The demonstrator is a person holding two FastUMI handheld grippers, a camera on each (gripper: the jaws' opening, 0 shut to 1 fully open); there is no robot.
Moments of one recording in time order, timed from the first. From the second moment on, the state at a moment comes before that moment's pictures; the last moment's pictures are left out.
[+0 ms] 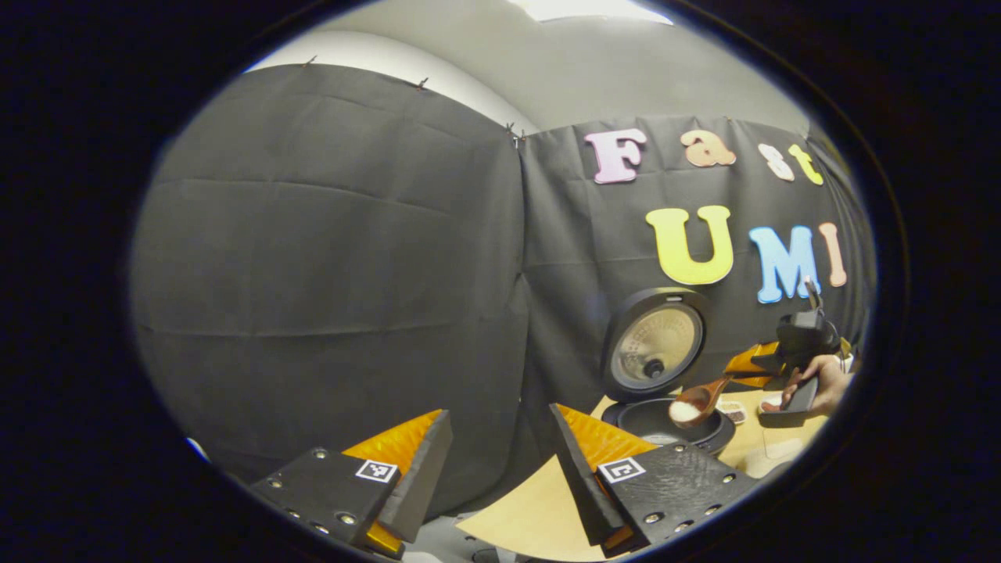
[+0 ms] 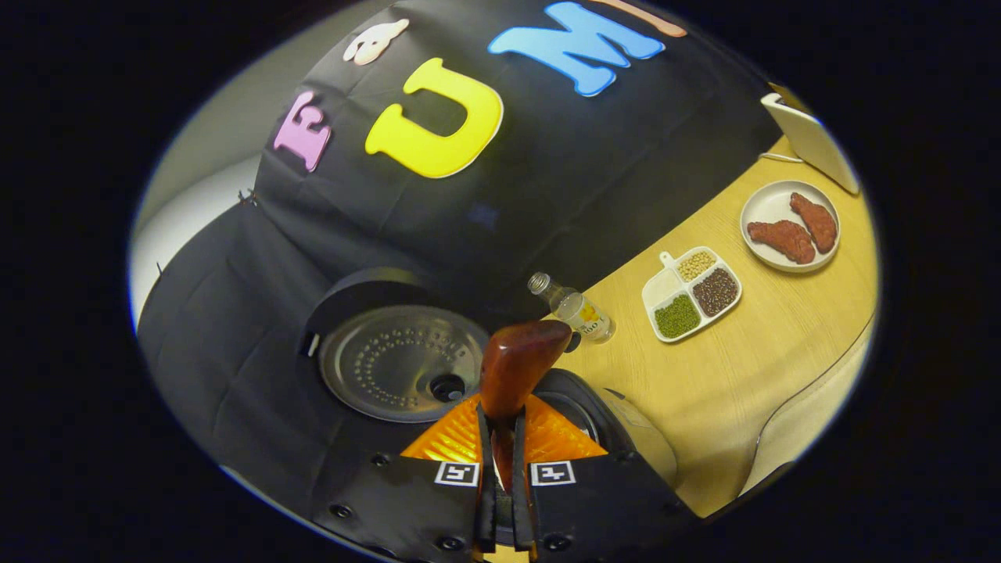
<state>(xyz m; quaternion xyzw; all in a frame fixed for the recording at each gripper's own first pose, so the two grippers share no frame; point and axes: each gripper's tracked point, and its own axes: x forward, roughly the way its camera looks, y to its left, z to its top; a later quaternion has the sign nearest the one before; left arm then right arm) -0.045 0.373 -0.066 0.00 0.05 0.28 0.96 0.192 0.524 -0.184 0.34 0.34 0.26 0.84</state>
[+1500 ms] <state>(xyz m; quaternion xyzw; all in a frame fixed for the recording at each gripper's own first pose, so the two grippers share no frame) -0.044 0.365 -0.062 -0.01 0.04 0.26 0.96 0.147 0.553 -0.138 -0.09 0.11 0.41 0.90</state>
